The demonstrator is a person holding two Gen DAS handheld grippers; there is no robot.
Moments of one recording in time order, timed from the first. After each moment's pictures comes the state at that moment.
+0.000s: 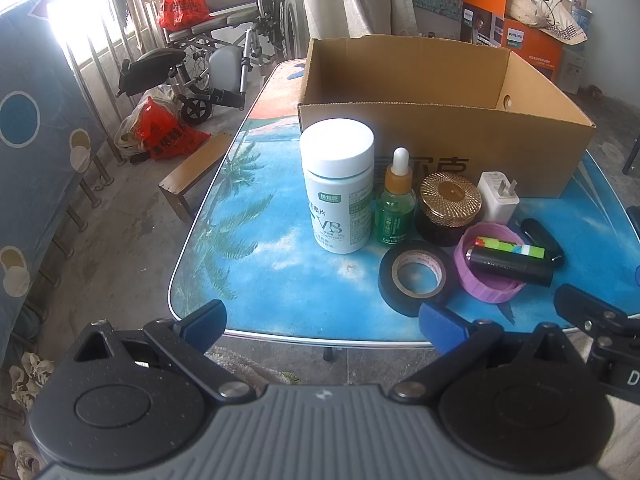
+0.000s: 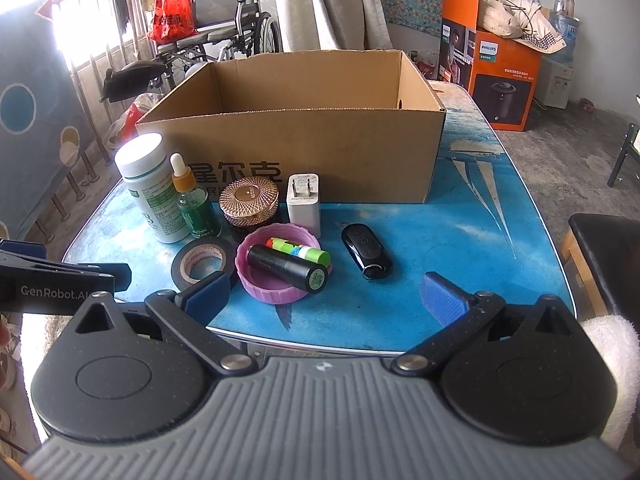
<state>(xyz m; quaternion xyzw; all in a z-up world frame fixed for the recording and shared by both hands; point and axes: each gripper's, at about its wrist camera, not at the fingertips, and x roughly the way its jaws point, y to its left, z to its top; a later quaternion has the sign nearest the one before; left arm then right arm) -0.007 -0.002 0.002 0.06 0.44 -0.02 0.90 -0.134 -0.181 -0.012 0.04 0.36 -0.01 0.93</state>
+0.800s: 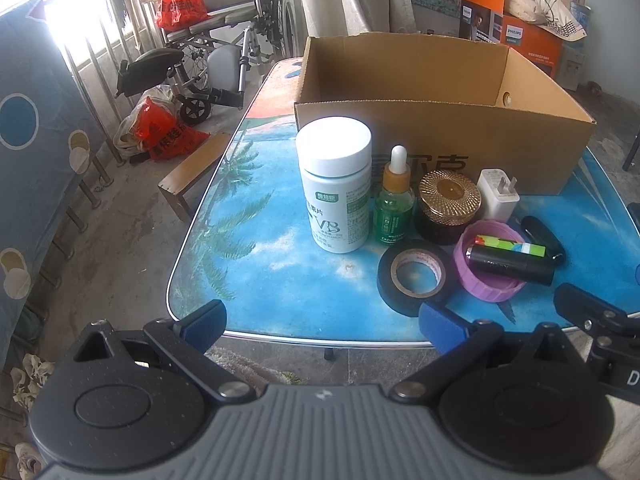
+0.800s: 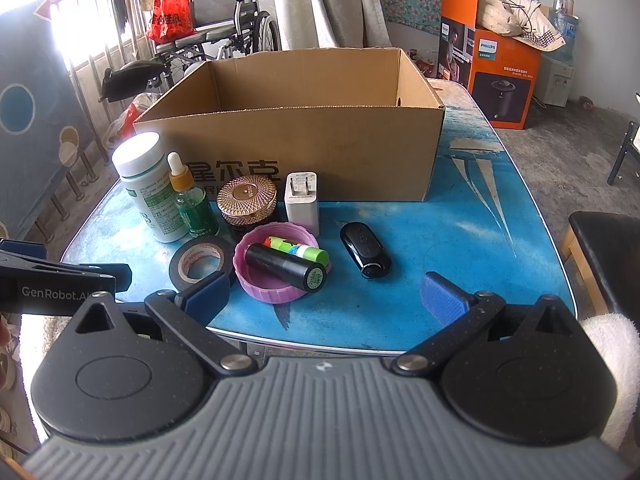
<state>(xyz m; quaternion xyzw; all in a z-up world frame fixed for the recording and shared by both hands) -0.007 -0.002 0.000 0.06 0.44 -0.02 0.89 -0.133 -0.182 -0.012 0.04 0.36 -0.01 0.93</state>
